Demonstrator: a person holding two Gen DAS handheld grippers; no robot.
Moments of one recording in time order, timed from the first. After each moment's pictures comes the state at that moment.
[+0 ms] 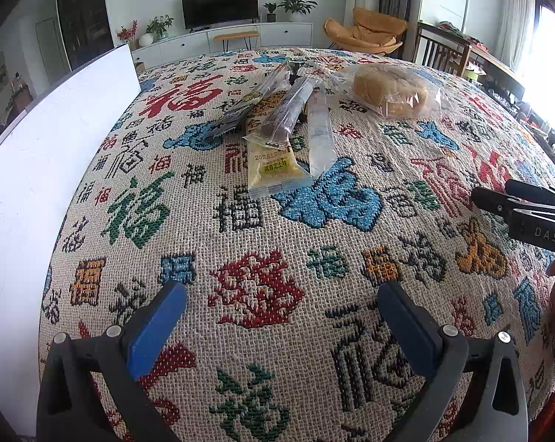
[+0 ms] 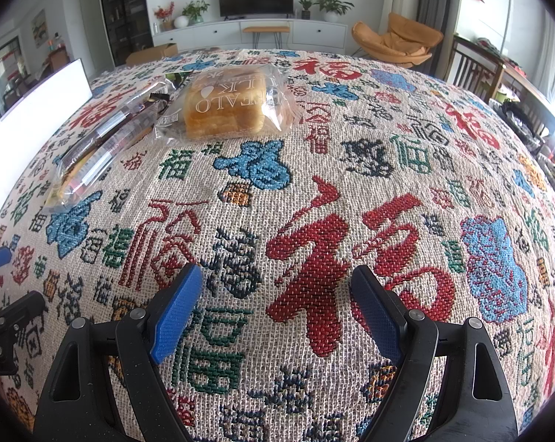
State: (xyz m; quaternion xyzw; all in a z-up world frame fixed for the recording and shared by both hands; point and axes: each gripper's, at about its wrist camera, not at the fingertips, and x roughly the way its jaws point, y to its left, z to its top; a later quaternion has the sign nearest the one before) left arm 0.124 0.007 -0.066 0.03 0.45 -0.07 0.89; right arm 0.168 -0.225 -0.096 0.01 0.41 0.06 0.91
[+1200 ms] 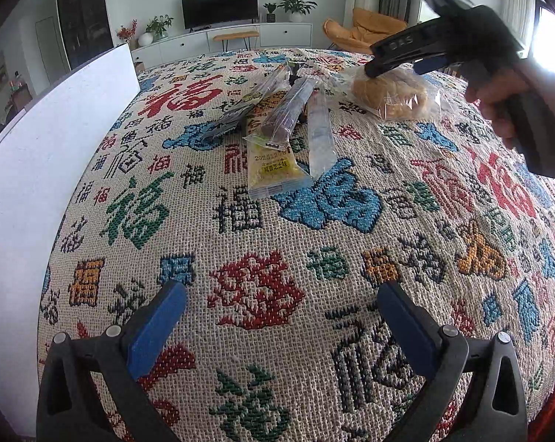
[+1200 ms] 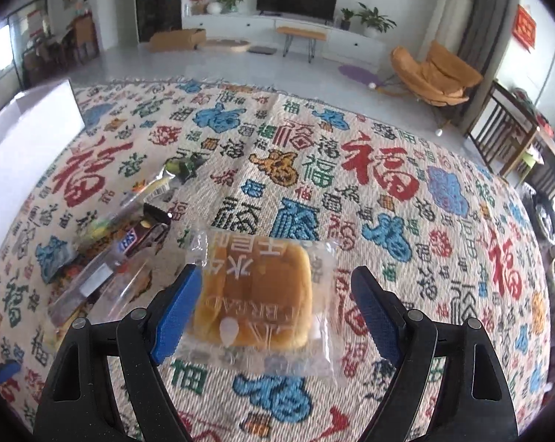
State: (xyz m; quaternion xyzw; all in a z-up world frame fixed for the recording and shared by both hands) left arm 0.124 0.007 -0.066 0.03 0.45 -0.07 0.89; right arm 0.329 -0.165 -0.029 -0.08 0.42 0.10 0.90
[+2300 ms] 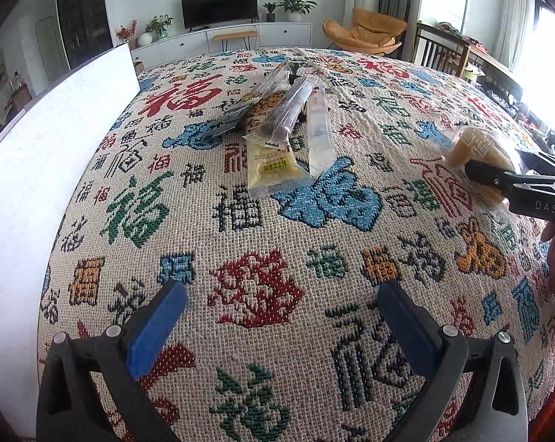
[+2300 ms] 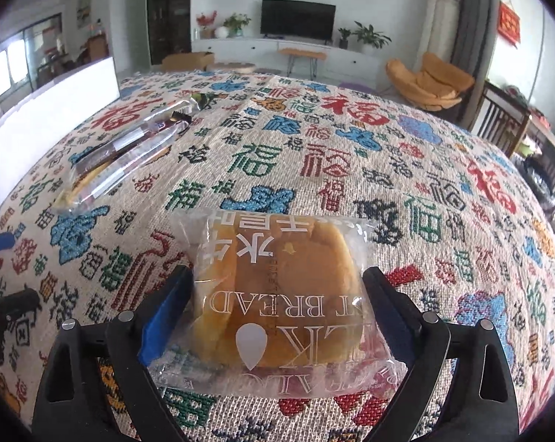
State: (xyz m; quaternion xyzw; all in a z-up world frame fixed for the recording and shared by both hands) left arm 0.125 0.007 -0.067 0.03 0.45 -0.07 0.89; right arm 0.186 -0.234 -0.081 -0.04 0.36 0.12 0.92
